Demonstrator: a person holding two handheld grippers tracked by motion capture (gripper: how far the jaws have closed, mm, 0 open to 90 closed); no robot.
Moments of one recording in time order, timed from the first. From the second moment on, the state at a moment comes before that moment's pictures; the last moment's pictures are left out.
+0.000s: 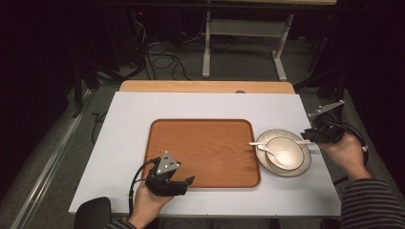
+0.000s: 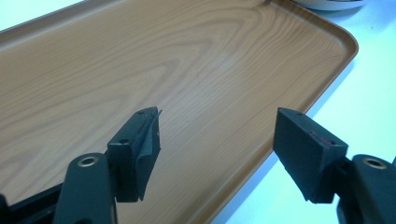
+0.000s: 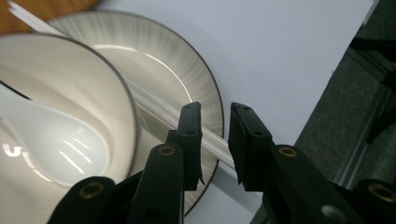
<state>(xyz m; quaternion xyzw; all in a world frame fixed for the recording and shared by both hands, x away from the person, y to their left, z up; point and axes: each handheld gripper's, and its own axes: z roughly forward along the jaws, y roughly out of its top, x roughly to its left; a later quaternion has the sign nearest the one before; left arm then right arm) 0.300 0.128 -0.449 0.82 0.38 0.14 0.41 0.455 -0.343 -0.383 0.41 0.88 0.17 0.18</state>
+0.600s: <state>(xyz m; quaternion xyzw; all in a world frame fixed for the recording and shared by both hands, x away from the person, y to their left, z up) 0.302 0.127 -0.451 0.82 0.38 0.14 0.41 0.476 -0.357 -0.404 0.45 0.87 0.15 0.15</state>
